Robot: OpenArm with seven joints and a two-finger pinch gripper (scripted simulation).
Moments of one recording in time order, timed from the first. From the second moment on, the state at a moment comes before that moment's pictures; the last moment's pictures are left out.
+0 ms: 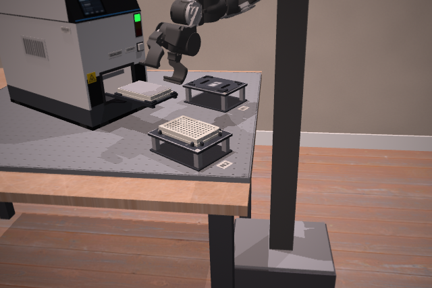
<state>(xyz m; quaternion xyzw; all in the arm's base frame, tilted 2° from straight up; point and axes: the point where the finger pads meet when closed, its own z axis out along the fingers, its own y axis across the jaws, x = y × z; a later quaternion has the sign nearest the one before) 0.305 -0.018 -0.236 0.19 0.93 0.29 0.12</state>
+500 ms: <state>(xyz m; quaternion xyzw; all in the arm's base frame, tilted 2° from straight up) 0.331 -0.072 -0.245 0.19 0.95 0.17 0.20</state>
